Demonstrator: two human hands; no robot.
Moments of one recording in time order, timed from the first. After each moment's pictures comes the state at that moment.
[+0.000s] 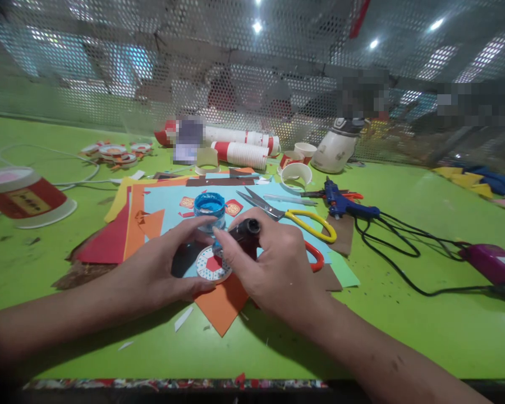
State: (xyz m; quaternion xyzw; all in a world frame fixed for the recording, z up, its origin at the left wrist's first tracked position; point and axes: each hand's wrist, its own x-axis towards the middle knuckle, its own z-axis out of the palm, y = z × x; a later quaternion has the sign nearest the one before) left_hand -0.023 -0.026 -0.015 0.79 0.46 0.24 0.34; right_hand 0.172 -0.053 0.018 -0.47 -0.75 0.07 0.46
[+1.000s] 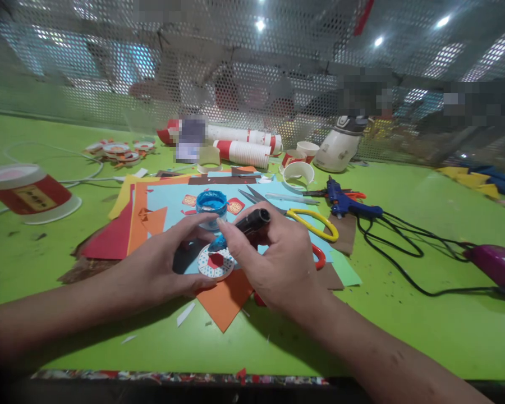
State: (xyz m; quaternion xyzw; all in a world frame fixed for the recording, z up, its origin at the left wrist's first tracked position) left_hand -0.023 -0.026 -0.013 0.78 0.45 0.25 0.36; right_hand 0.170 -0.052 0.019 -0.47 -0.72 0.11 0.50
